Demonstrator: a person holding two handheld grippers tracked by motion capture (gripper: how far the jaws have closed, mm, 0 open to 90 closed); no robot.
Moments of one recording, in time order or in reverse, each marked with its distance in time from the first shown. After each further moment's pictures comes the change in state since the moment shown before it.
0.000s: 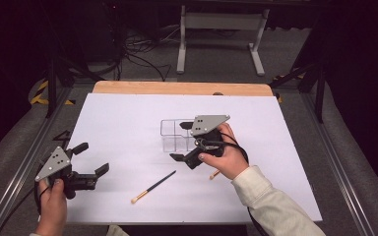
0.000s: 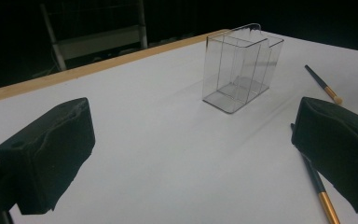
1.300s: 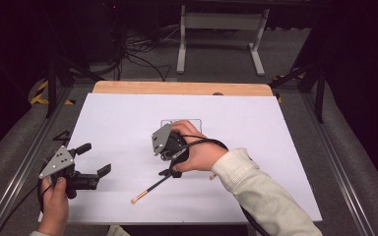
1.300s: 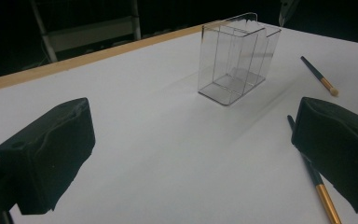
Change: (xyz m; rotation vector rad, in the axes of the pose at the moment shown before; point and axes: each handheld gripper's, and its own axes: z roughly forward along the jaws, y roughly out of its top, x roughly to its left) left arm 0.001 -0.002 0.006 0.038 -0.029 0.000; right arm 0.022 0.036 0.067 0.431 0.266 -0.397
